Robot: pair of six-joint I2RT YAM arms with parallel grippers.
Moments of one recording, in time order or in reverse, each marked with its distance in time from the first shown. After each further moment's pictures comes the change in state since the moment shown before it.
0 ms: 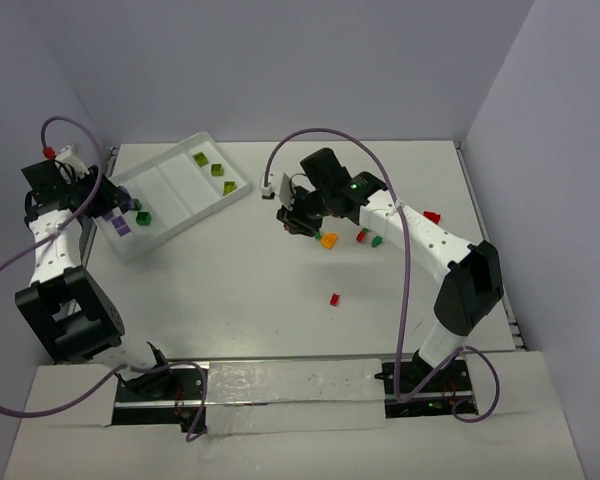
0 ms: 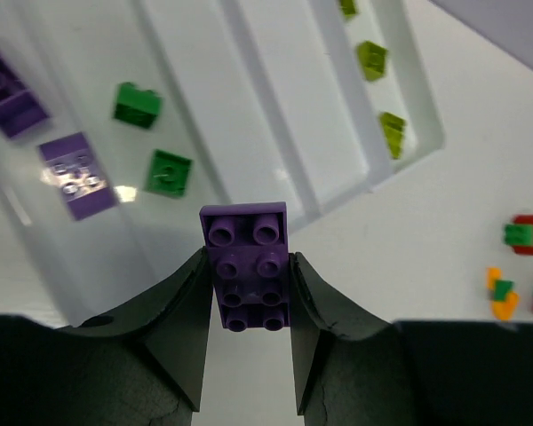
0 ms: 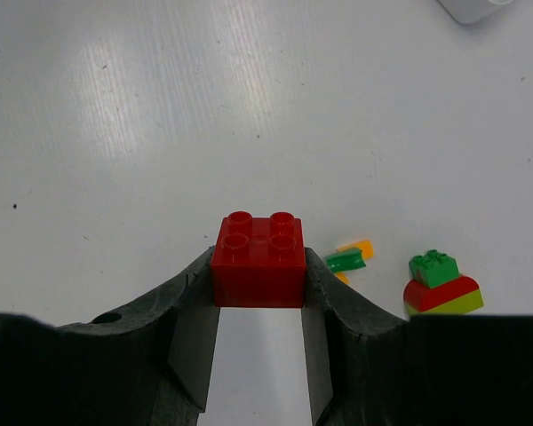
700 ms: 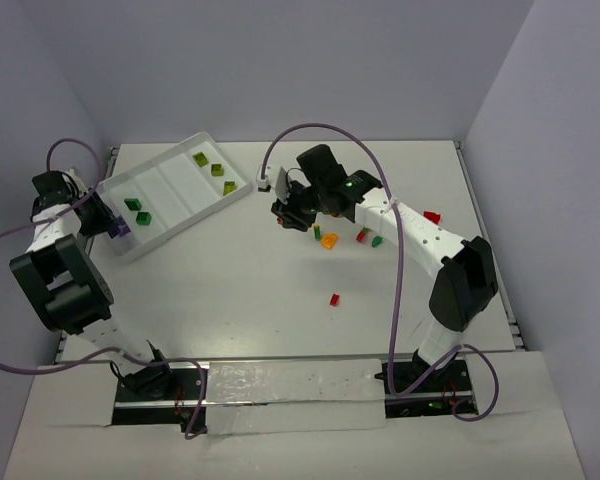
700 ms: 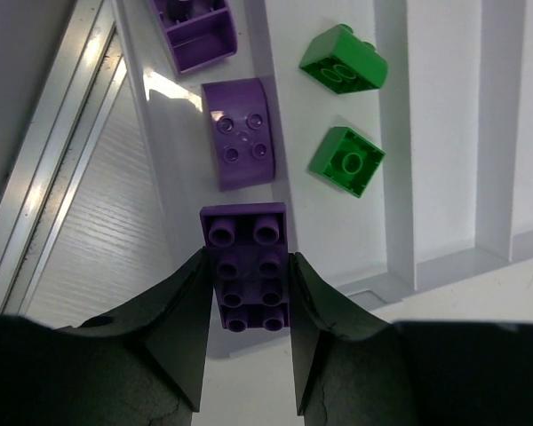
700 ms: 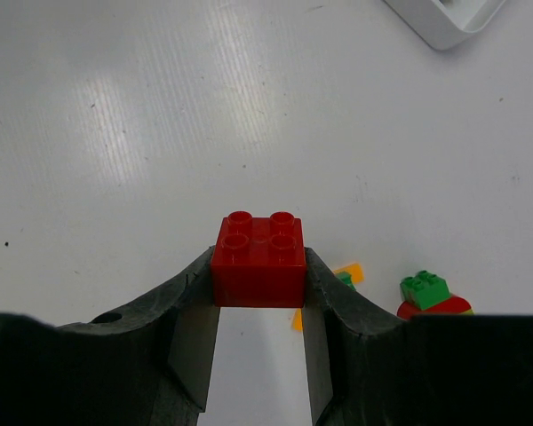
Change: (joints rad) left arm 0.039 0.216 0.025 -0.029 -0.266 0.037; right arm 0.000 0.034 0.021 0.071 -0.006 0.047
